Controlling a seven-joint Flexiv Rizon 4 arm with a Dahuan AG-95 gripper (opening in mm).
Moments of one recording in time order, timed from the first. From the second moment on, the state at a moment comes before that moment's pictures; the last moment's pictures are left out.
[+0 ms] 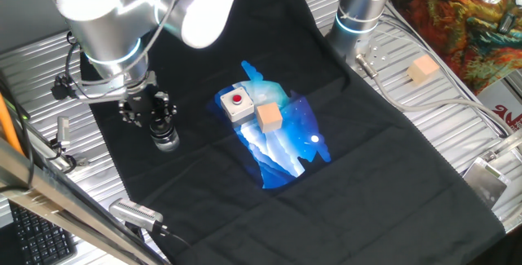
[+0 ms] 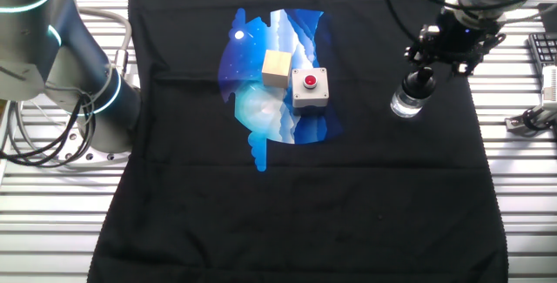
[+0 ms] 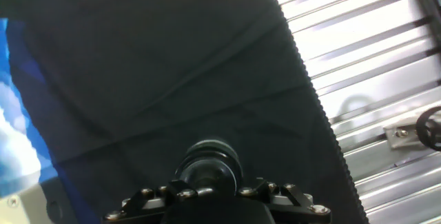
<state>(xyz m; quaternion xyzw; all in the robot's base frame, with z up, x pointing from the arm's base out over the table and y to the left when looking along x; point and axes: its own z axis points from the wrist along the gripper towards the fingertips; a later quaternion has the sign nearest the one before) 0.648 0.039 0.133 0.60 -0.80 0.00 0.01</state>
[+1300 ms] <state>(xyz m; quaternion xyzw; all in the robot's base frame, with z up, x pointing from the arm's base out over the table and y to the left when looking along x) 0.641 0.042 0.129 0.63 -0.78 0.01 0.00</state>
